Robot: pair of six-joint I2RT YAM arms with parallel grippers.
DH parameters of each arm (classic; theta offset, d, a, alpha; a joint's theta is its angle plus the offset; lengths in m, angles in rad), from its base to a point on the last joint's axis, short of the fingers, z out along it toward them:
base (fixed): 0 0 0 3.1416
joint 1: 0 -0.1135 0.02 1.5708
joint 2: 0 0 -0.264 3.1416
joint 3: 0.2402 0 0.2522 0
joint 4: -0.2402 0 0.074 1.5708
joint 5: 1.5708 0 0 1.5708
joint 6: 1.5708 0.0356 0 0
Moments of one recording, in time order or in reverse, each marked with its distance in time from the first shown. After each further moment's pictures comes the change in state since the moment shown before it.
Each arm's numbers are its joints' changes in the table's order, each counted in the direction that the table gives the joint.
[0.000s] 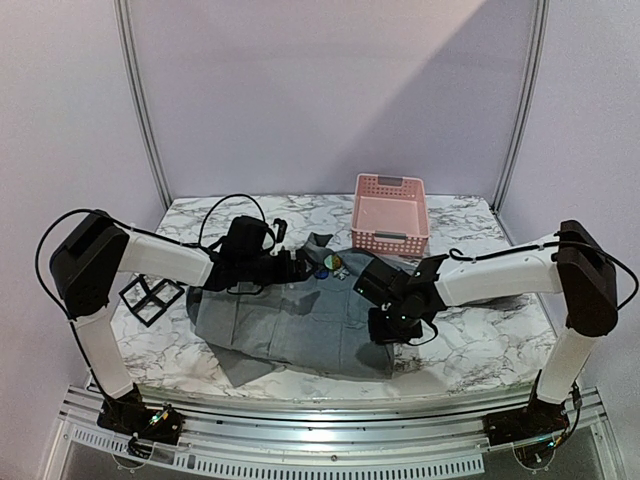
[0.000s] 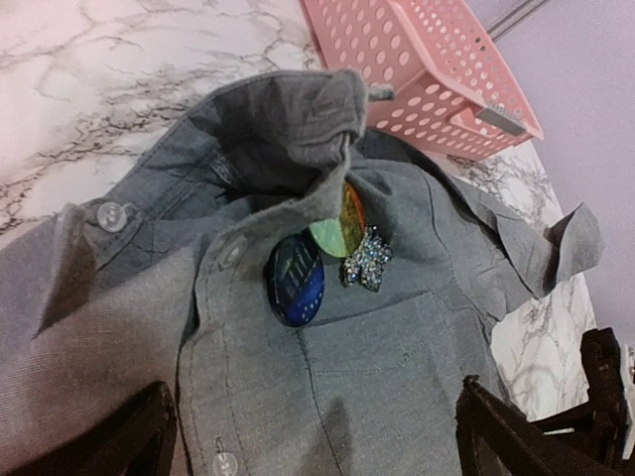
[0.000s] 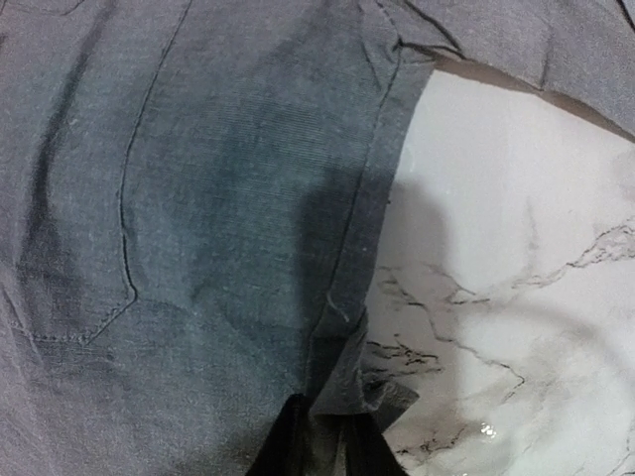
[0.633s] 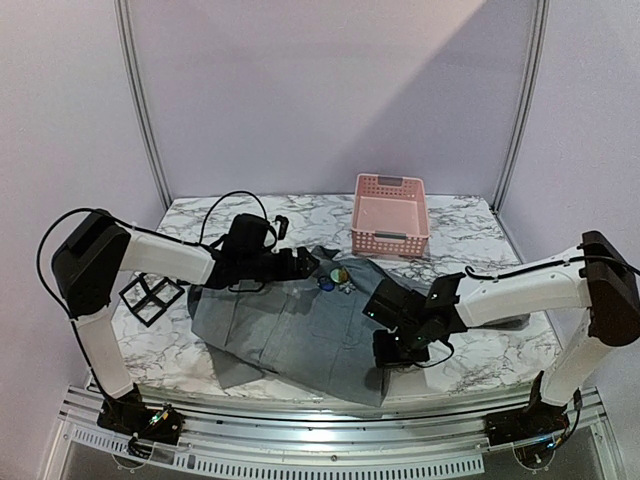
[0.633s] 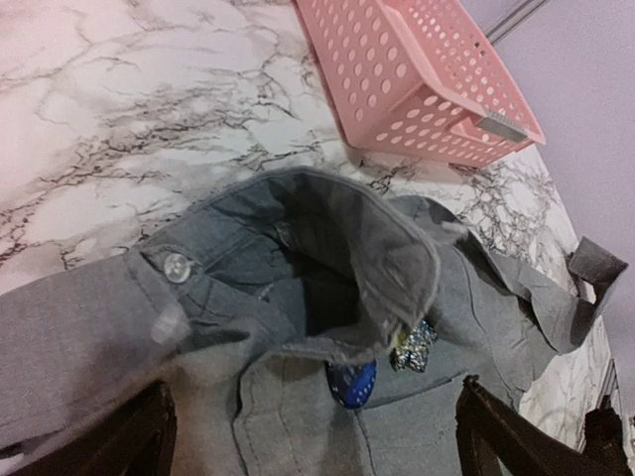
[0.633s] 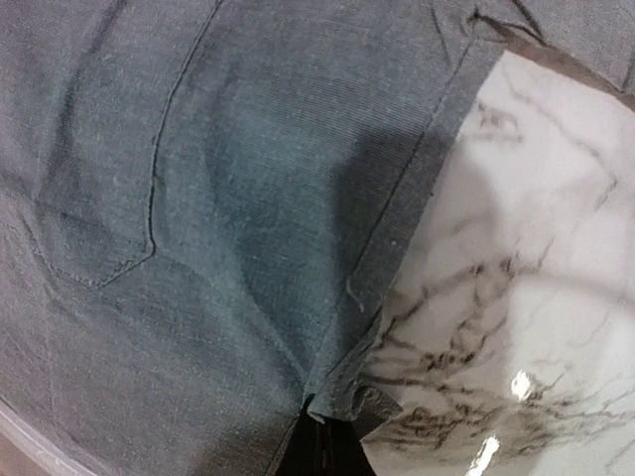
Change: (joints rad) left arm 0.000 0.012 0.023 0.000 -0.029 0.030; right arm -0.099 -0.132 -0.150 0.035 -0.138 0.090
